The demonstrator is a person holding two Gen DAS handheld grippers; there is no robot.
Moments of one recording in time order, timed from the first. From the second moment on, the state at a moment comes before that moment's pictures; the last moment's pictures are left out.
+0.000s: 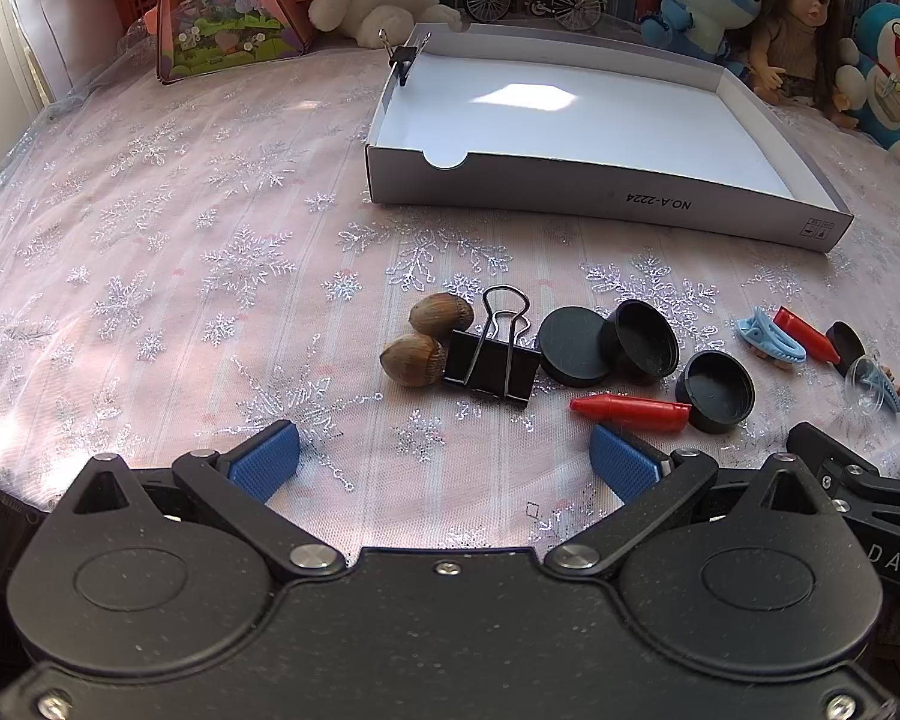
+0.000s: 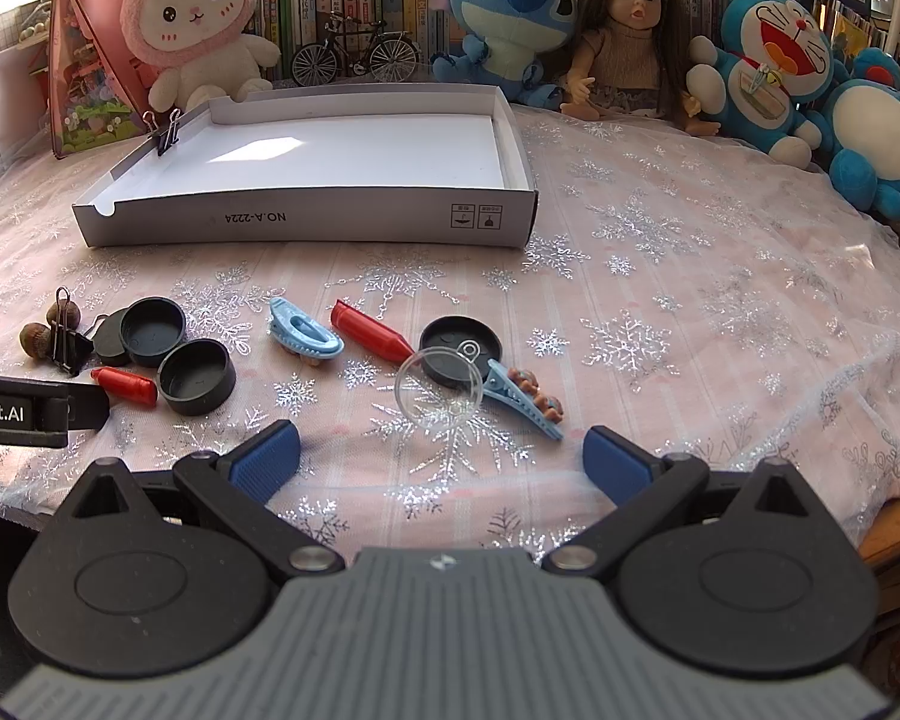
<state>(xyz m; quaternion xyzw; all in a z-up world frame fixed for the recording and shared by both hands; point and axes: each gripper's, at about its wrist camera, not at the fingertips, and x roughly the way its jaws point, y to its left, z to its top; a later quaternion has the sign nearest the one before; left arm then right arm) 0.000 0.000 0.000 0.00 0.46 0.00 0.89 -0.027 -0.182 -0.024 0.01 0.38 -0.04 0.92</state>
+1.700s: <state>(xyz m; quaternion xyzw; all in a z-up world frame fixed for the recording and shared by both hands) 0.000 0.000 0.000 0.00 0.46 0.00 0.89 -0.026 -0.183 -0.024 0.01 0.38 -0.03 0.92</state>
